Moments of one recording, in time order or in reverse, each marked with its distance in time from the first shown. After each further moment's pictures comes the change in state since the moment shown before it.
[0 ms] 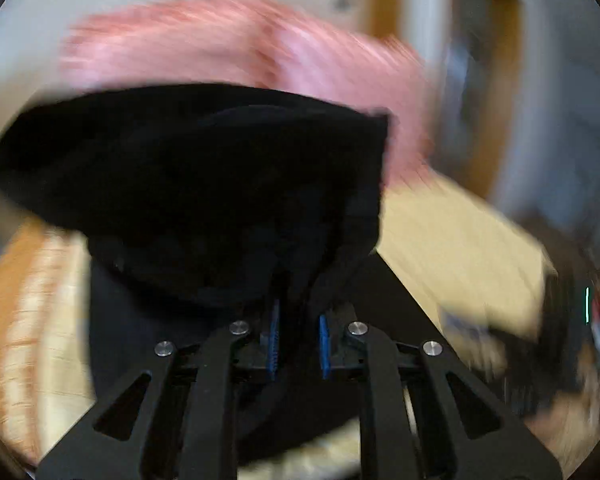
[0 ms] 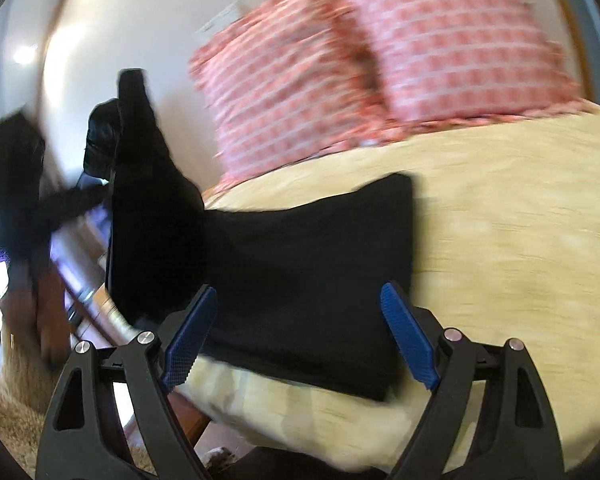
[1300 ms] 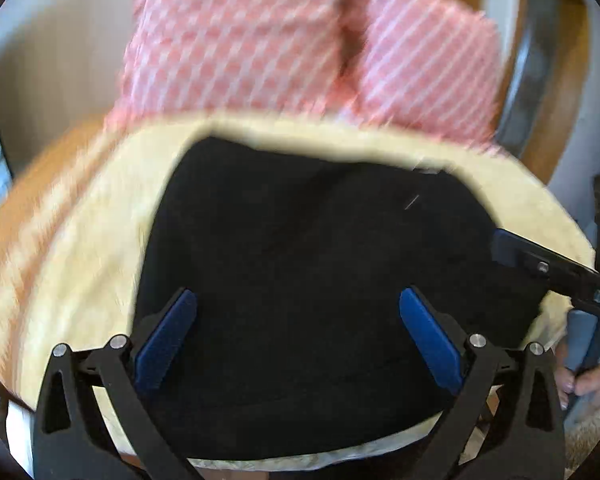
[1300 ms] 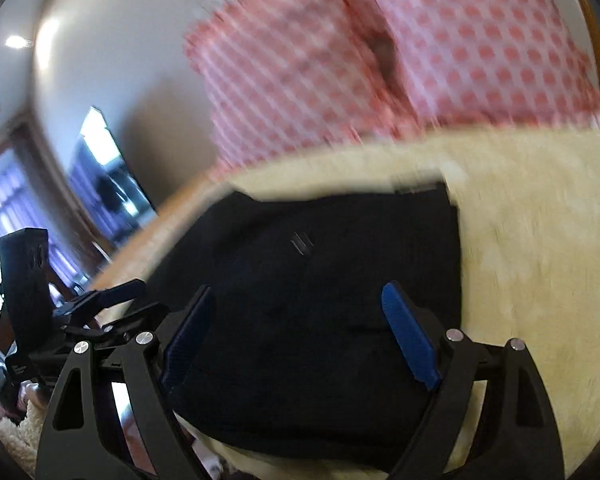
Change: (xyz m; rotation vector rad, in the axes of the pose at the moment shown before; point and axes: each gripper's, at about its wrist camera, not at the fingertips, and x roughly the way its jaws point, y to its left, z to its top) left arm 0.036 0.066 -0.051 -0.260 0.114 0.195; right arm 0.065 0.026 0.021 -0.021 0.191 0.027
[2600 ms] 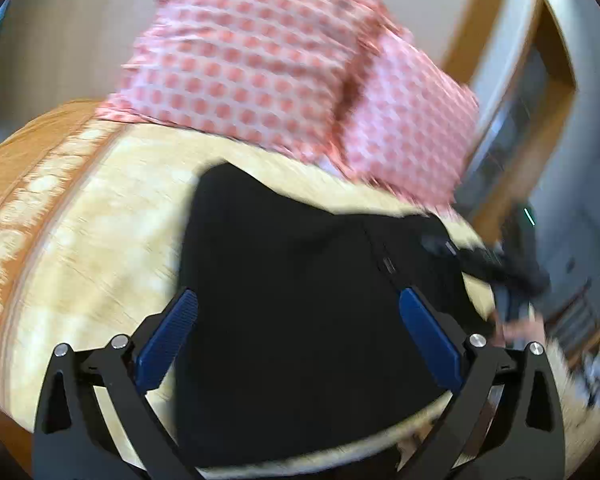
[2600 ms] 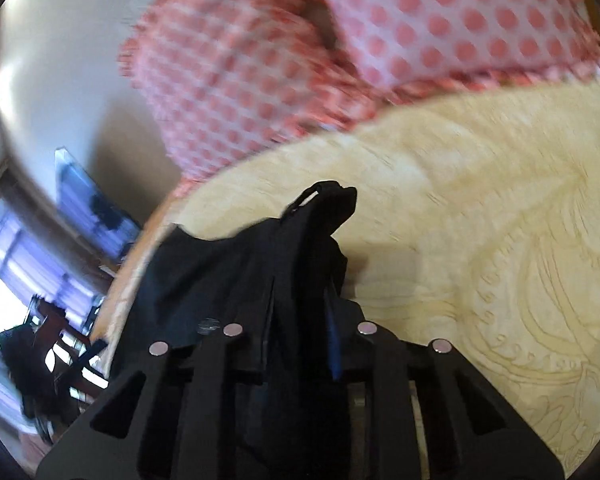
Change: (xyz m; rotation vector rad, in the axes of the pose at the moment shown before) left arm -0.040 0.070 0.027 -0.182 -0.146 -0.224; right arm 0.021 -0.051 0.075 0.071 0.015 0.081
